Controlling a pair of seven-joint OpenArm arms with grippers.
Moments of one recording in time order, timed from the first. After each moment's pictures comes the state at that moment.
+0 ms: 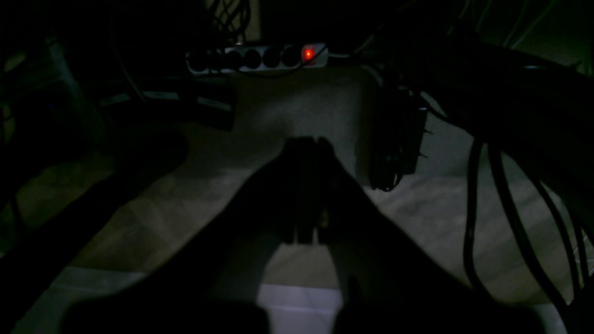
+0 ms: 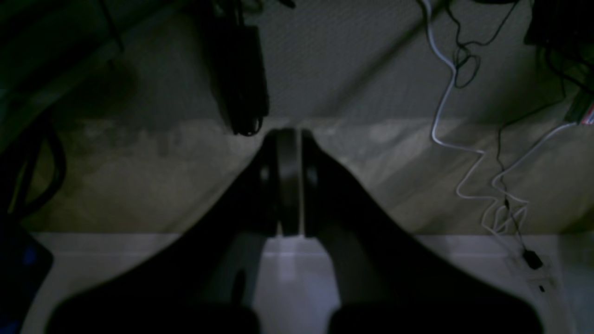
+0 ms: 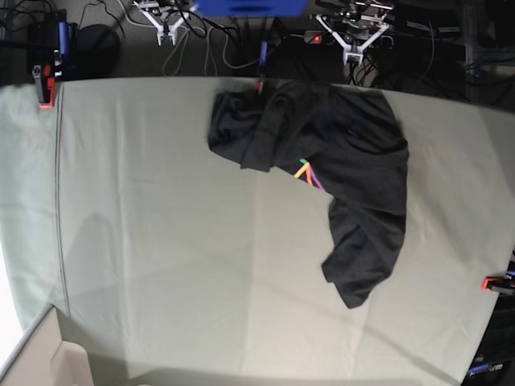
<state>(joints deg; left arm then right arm) 4.4 -3.6 4.5 11.1 -1.8 0.1 -3.5 -7.8 0.7 2.1 9.4 0.2 -0.6 -3.0</state>
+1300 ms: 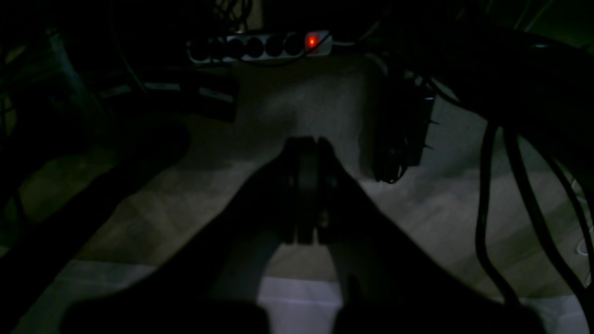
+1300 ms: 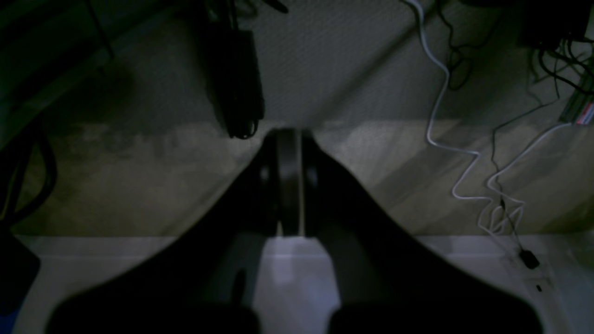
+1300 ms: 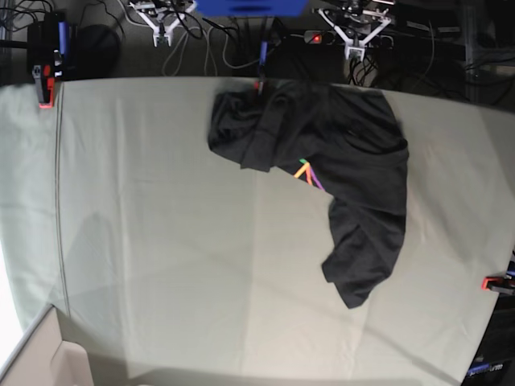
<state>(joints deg) 5.7 -4.1 4.6 11.2 -1.8 0.1 -3.5 -7.7 1.4 2.3 9.5 0.2 -0.4 -2.7</state>
